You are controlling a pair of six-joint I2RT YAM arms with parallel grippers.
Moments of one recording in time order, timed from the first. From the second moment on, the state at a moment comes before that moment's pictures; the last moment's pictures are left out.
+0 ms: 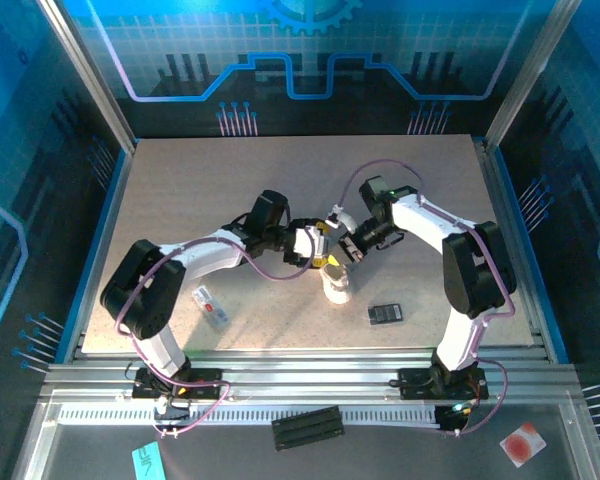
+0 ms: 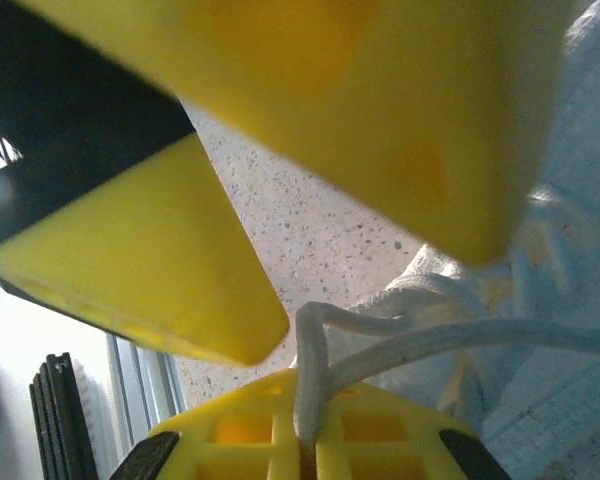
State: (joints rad) left arm -0.55 1.72 1.00 0.05 0.66 0.99; right arm 0.36 1.83 1.29 -0.92 -0.83 -0.47
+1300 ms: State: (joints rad) left arm -0.56 1.79 1.12 -0.10 0.66 0.96; right arm 0.32 1.50 1.04 -0.61 -0.61 -0.11
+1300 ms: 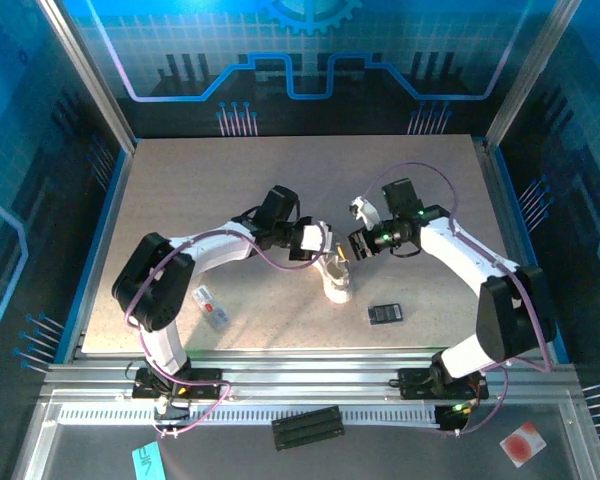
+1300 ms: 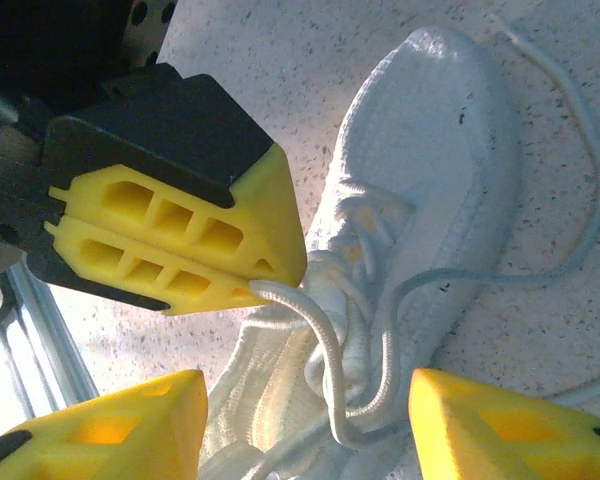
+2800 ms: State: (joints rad) left arm -0.57 1.87 1.29 -0.35 0.60 0.97; right arm 0.31 1.64 0.96 -0.40 -0.74 0.21
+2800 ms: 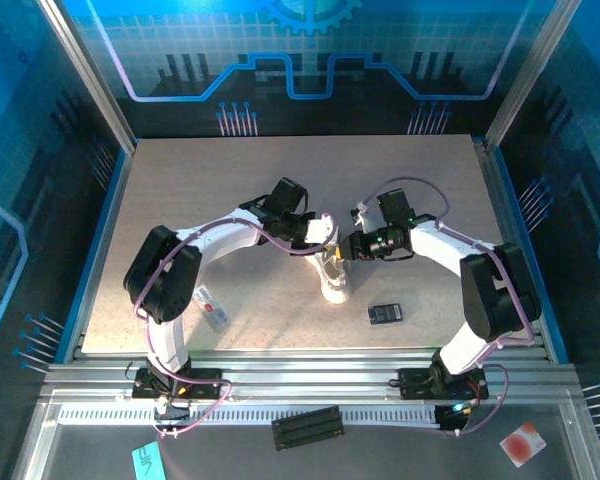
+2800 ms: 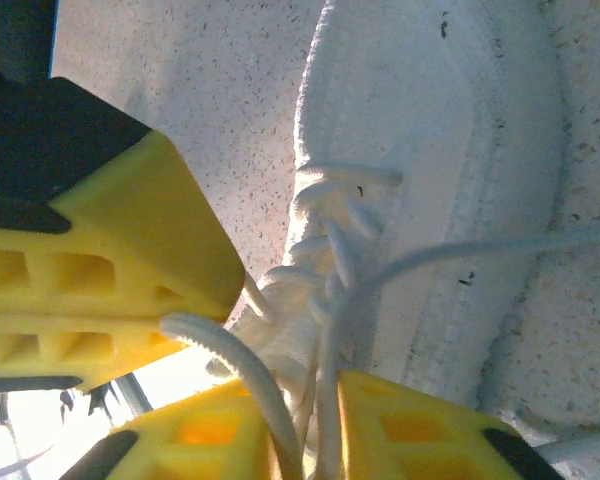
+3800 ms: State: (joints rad) left arm -0.56 1.66 1.00 -0.05 0.55 0.82; right arm 0.31 1.63 0.99 -0.45 -0.78 -0.01
